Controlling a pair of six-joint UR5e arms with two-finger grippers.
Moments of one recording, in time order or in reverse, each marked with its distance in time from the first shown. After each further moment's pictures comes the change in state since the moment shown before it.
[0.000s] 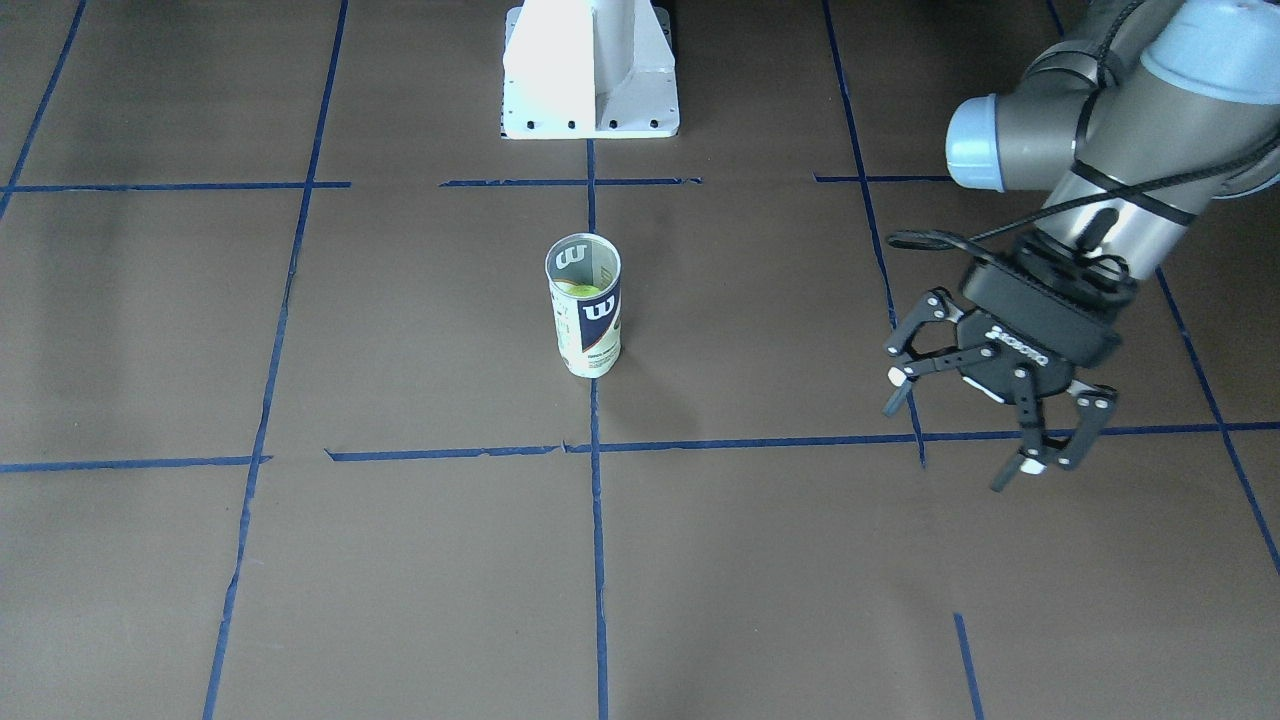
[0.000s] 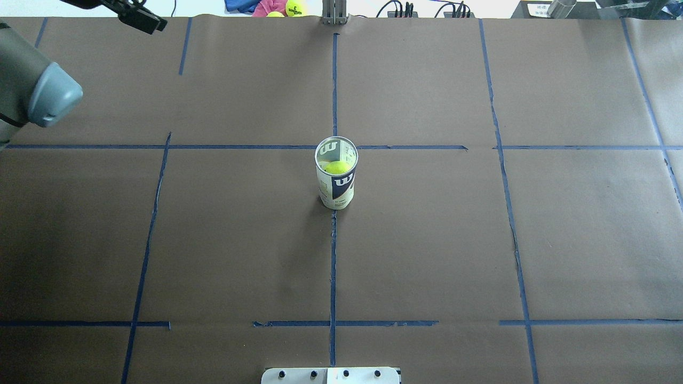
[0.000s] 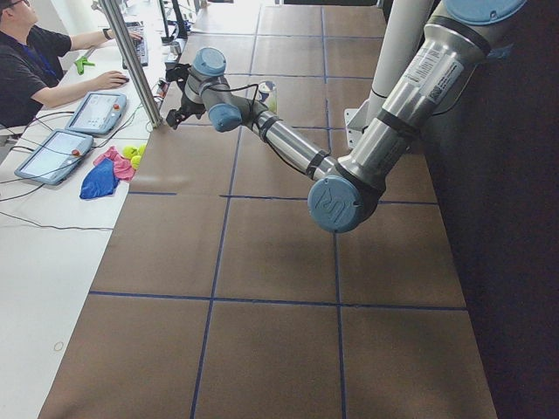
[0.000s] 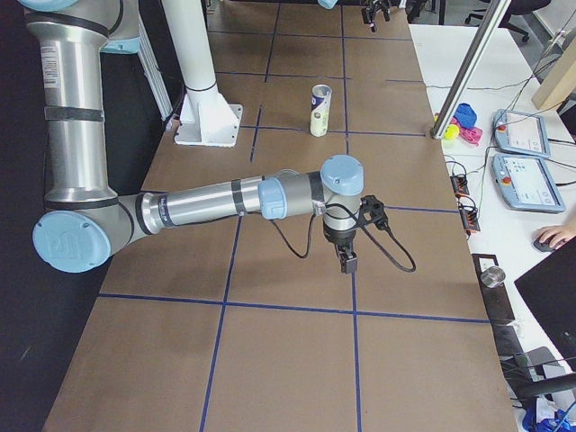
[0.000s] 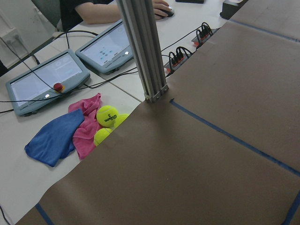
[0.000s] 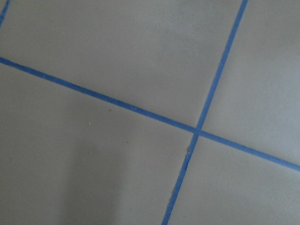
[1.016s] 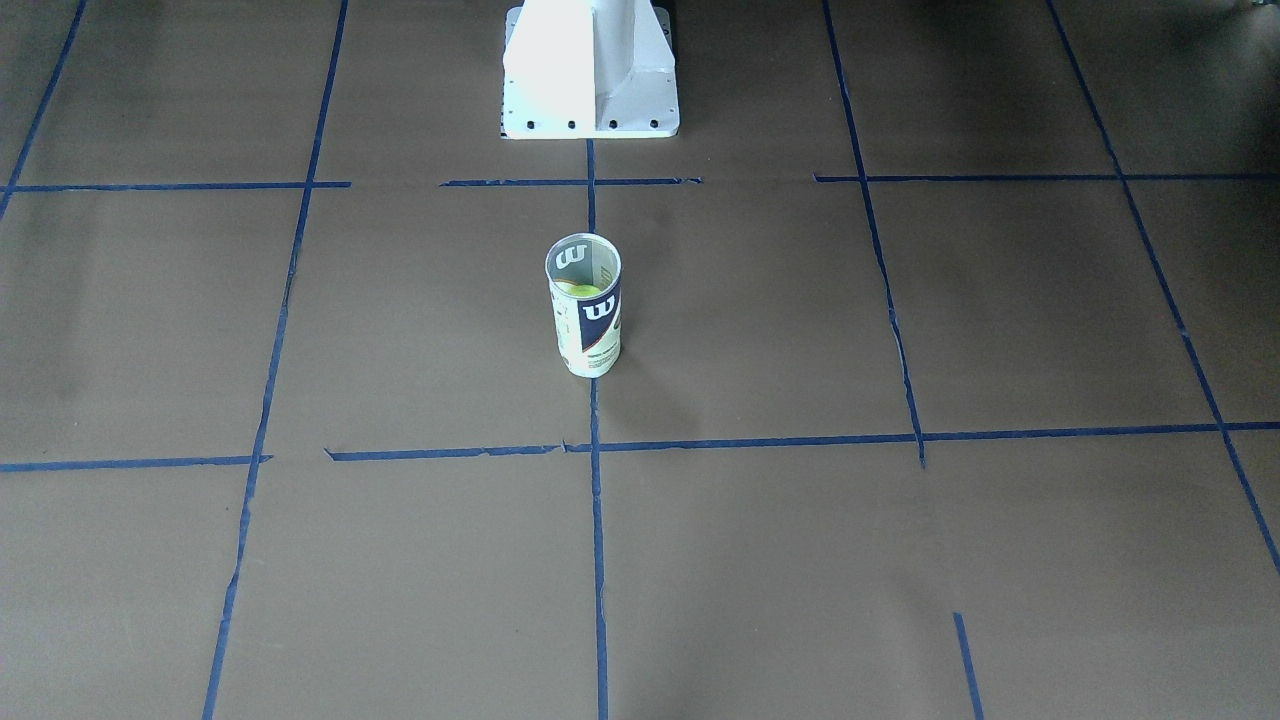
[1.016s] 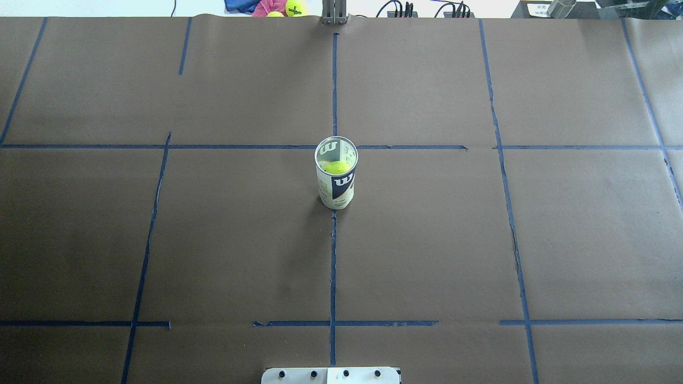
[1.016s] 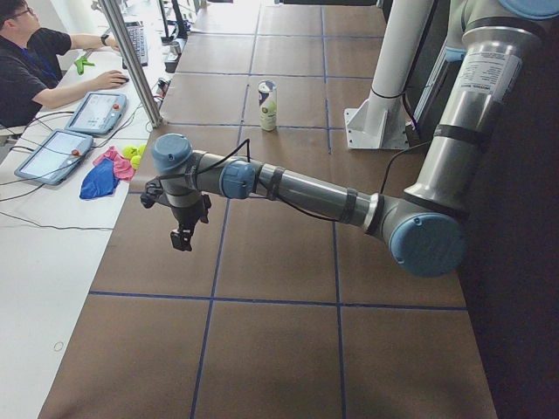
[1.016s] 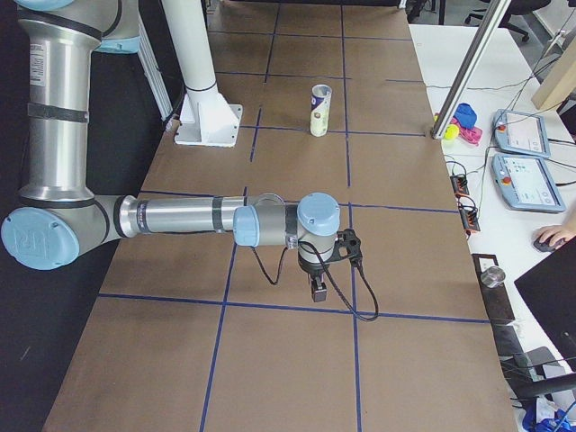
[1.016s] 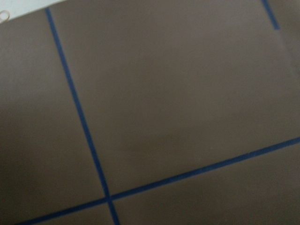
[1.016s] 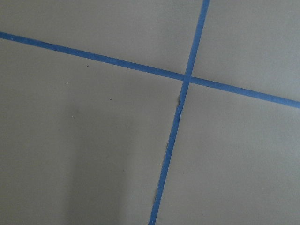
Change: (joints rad) left arm -0.325 0.327 0.019 0.491 -0.181 0.367; right arm 0.015 -0.067 -0.039 0.009 0.042 0.020
